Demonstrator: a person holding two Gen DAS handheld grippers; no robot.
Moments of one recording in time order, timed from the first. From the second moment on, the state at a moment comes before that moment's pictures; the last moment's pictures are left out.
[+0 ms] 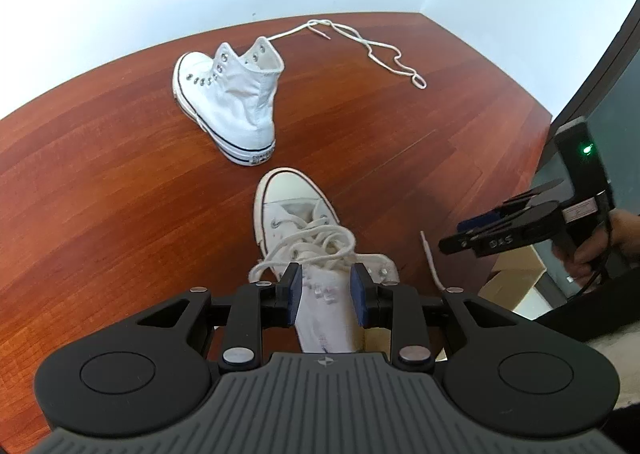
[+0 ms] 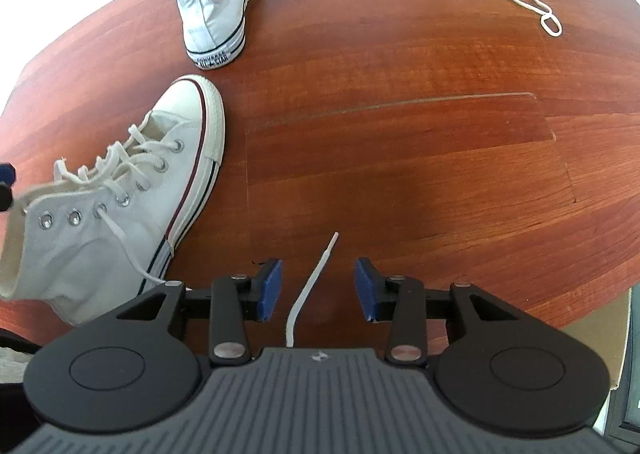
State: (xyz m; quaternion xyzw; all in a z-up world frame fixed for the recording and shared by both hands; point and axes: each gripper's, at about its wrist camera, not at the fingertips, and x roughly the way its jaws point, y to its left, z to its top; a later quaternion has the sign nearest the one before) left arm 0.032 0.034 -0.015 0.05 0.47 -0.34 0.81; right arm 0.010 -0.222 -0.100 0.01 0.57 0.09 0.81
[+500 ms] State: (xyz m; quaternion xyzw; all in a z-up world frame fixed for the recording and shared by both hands) left arm 0.032 0.038 -0.020 0.06 0.49 -0.31 0.81; right arm 0.017 -0.219 -0.115 0.01 0.58 0.08 0.81
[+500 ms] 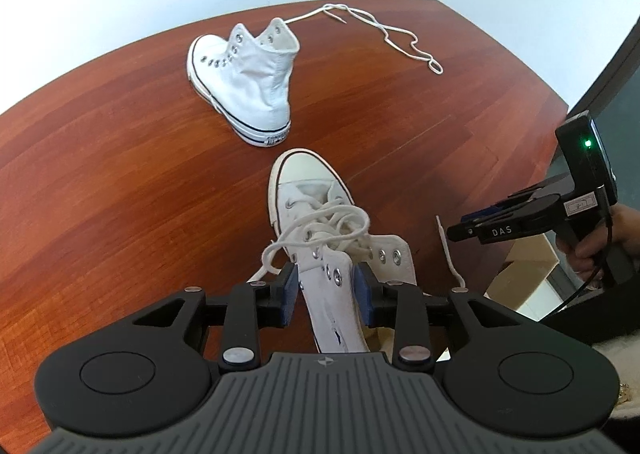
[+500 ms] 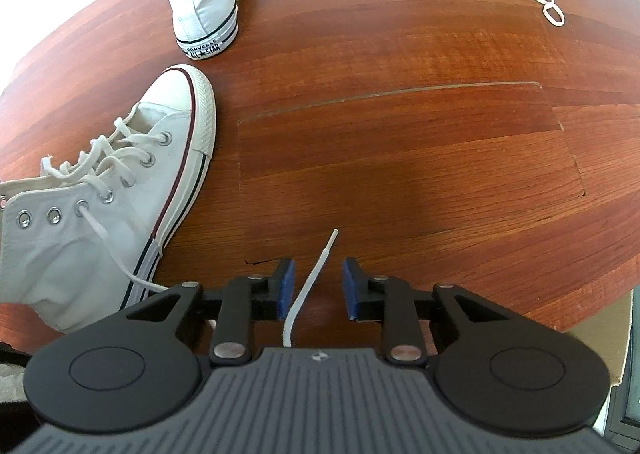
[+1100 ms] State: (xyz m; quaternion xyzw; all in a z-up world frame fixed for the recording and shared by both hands) left arm 0.030 0.046 -0.018 0.04 0.49 -0.31 0.81; right arm 0.026 -0.206 -0.137 -0.02 0.61 0.08 0.79
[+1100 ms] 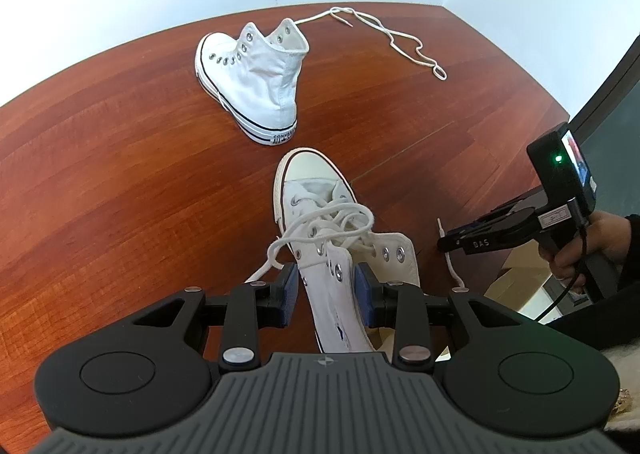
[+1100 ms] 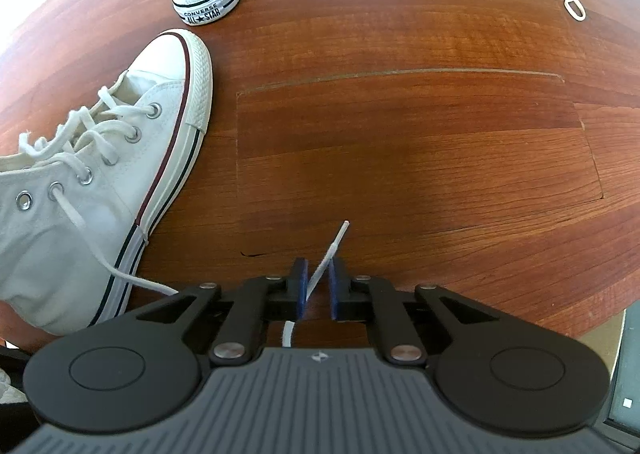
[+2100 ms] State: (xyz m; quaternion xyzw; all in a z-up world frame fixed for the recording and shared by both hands) left arm 0.038 0.066 -0.025 0.01 0.50 -0.29 0.81; right arm 0.048 -0.139 -0.018 -0.05 0.49 0.22 0.84
